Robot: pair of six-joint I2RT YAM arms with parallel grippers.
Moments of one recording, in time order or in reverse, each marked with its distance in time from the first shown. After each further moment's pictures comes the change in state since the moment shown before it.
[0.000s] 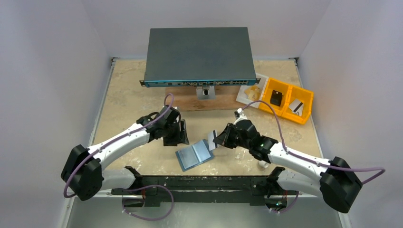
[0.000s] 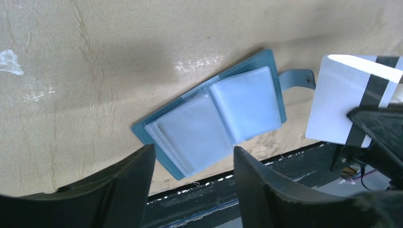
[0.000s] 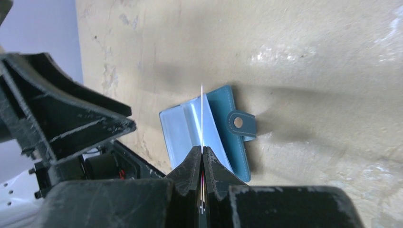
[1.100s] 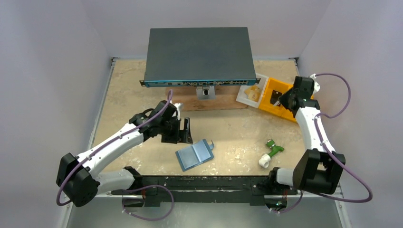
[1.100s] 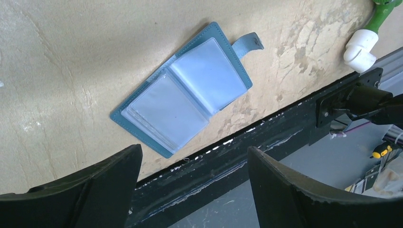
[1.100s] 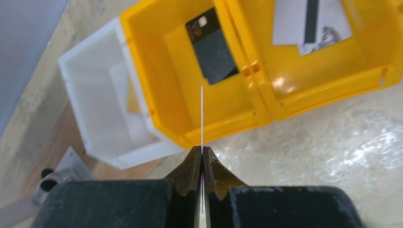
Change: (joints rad) left arm 0.000 -0.088 0.093 -0.089 0.124 0.153; right arm -0.954 0.214 0.553 -0.500 0.151 -0.292
